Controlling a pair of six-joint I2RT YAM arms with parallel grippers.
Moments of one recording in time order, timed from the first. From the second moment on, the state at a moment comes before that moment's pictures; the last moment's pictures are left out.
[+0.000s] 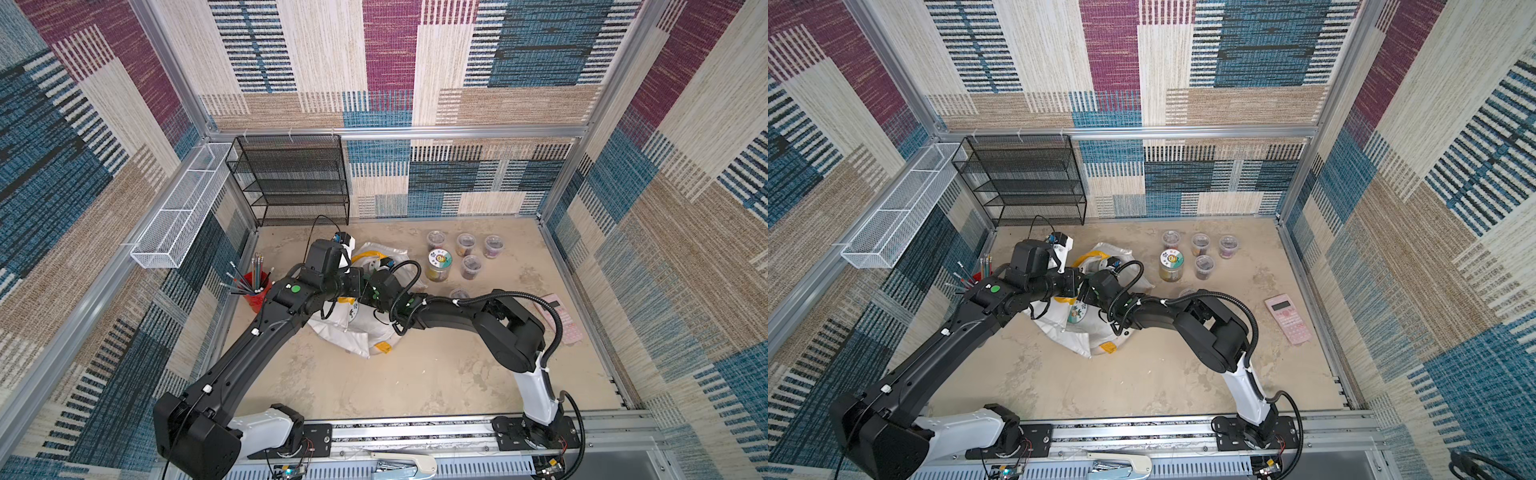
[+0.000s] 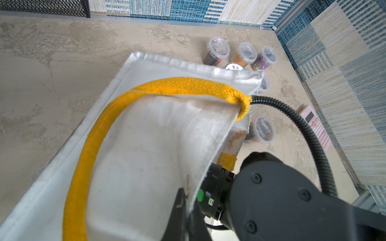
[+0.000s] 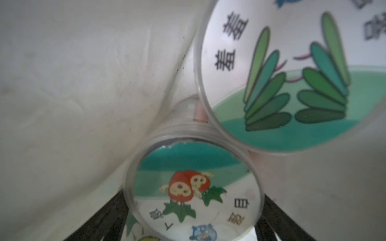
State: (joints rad) left arm -0.47 1.24 1.18 -0.64 0.09 -0.34; right arm 0.90 2.11 1.38 0.21 0.12 1.00
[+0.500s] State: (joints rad) left arm -0.47 1.24 1.18 -0.64 0.08 -0.34; right arm 0.89 2.12 1.40 0.21 0.12 0.95
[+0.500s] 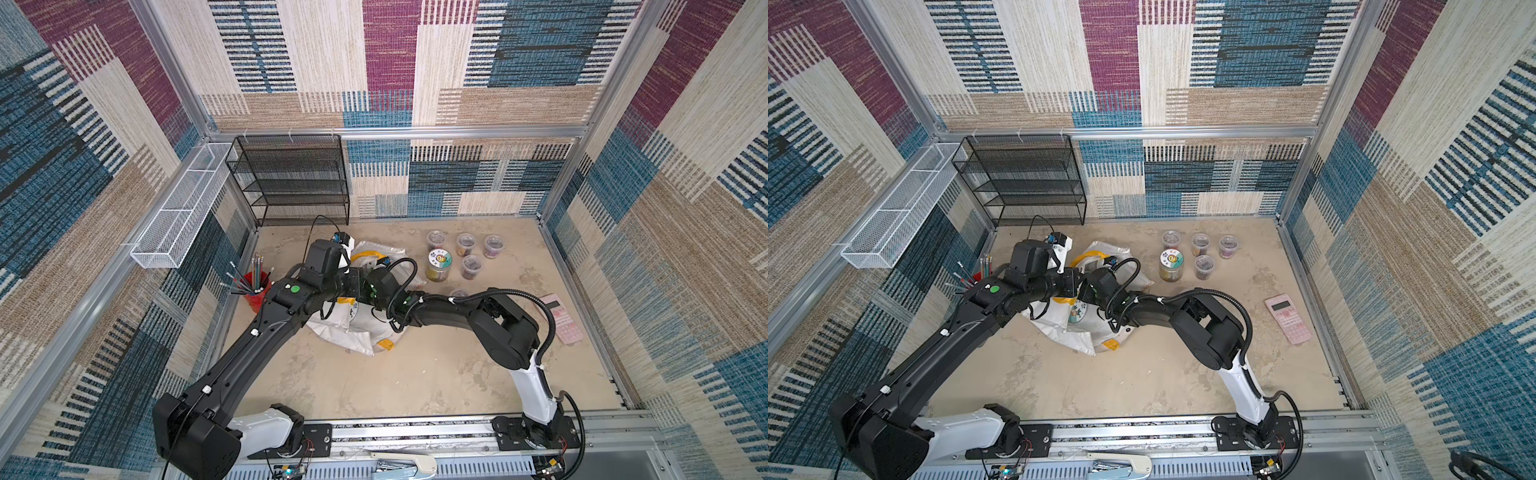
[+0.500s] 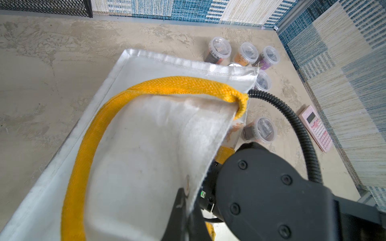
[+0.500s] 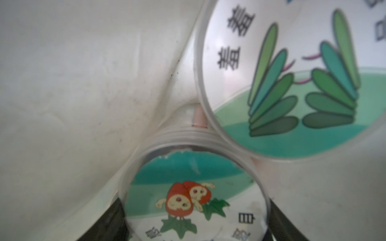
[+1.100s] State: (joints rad) left arm -0.46 1.25 1.18 -0.64 0.06 -0.34; right arm 0.89 1.82 1.20 0.19 0.17 0.79
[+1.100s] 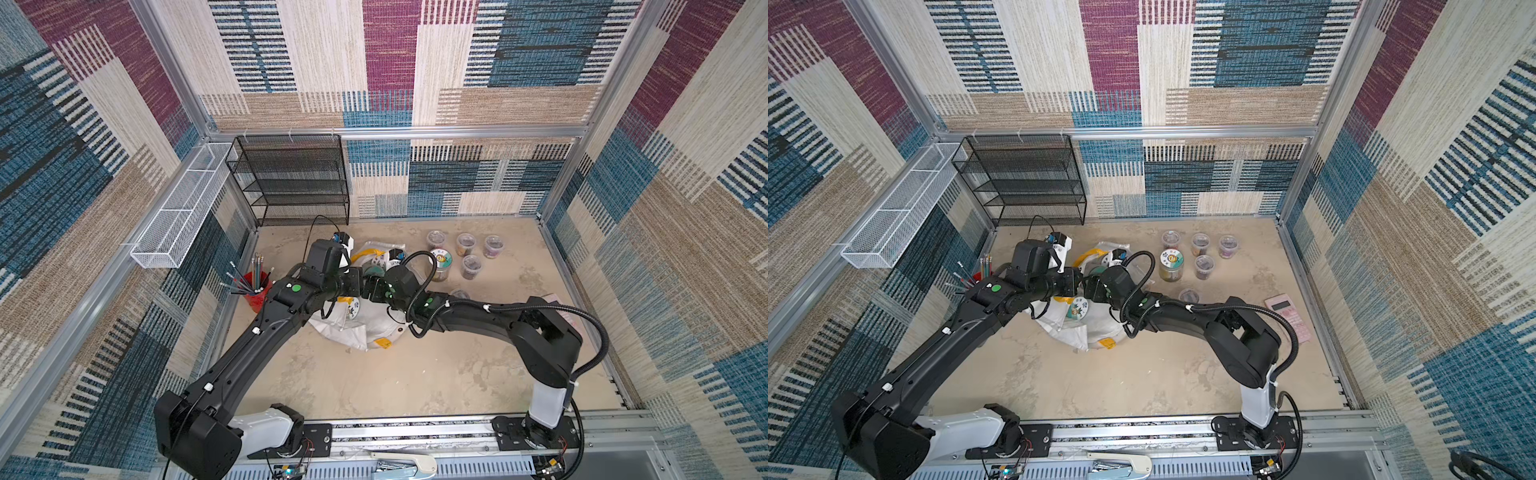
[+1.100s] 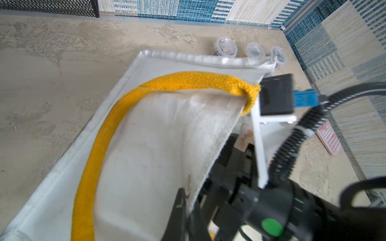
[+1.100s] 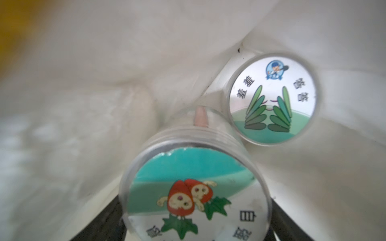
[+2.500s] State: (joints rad) left arm -0.46 1.24 1.12 -0.57 0.10 -0.34; right arm 0.19 1.31 1.25 -0.86 0.31 0.39
